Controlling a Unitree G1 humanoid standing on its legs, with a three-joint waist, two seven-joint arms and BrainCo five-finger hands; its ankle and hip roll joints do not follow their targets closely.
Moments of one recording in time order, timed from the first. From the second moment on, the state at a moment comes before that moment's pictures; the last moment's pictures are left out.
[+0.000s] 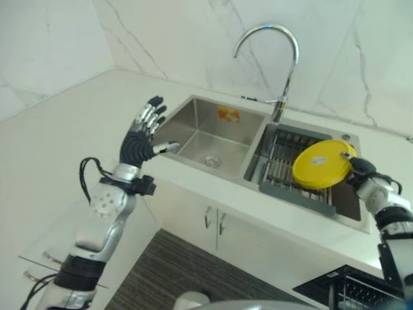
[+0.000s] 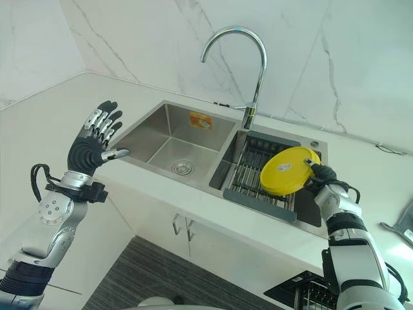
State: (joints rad) left arm -0.12 0.63 -0.08 -0.21 -0.50 -0.17 0.04; right arm -0.62 -0.63 0.03 0.99 0.81 0.16 -0.05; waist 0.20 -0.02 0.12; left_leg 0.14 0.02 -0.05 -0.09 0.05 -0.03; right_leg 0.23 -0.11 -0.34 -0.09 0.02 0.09
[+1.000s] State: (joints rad) left arm -0.01 0.60 -0.05 -0.24 -0.49 -0.17 -0.01; right arm -0.36 -0.47 -0.04 0.32 1.13 0.10 -0.06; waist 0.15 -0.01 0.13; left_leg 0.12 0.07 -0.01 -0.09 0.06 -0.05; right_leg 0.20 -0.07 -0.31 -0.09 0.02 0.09
